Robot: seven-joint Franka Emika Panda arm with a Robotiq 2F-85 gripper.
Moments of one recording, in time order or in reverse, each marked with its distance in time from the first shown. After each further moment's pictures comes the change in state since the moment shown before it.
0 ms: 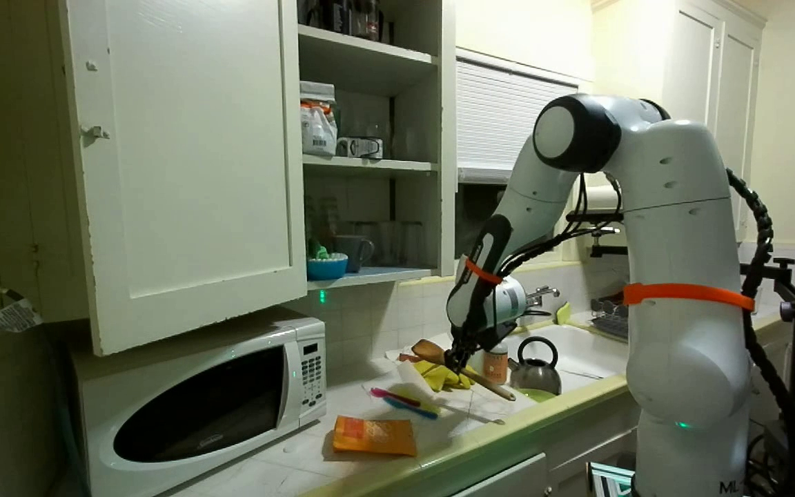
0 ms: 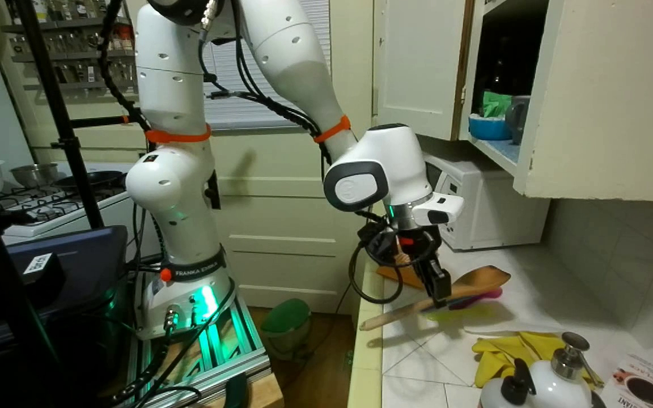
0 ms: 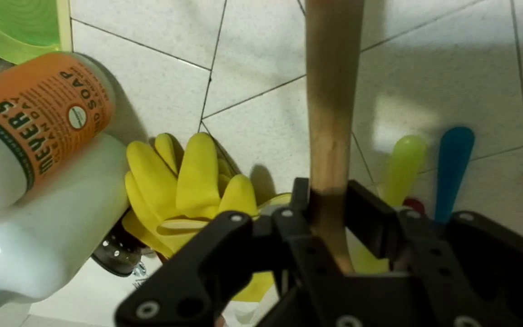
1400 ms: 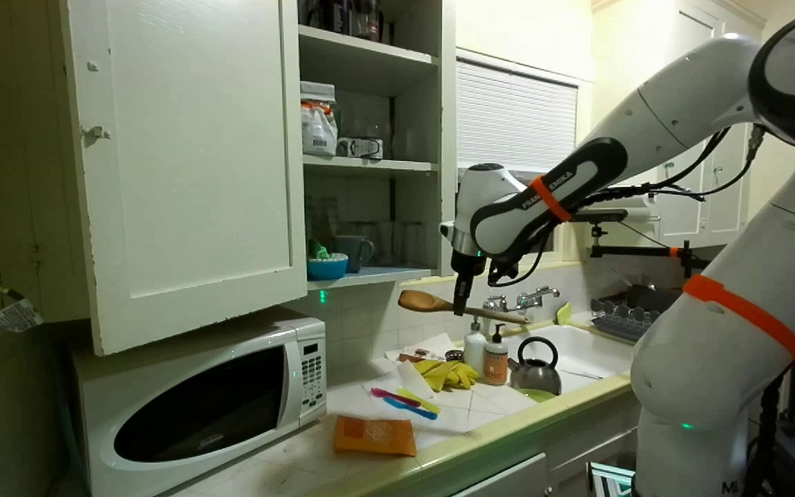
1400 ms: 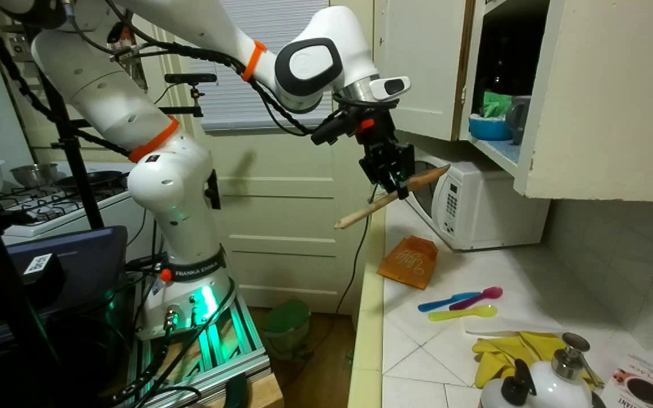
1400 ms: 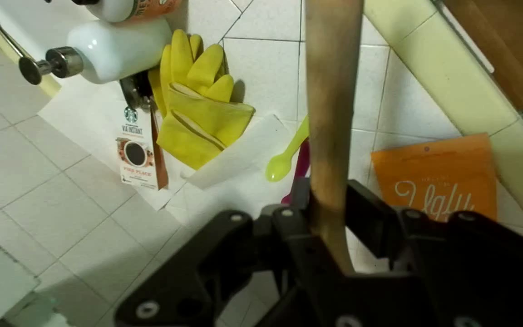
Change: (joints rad) arm 0.039 -0.699 0.125 -0.125 -0.326 -0.538 -0.099
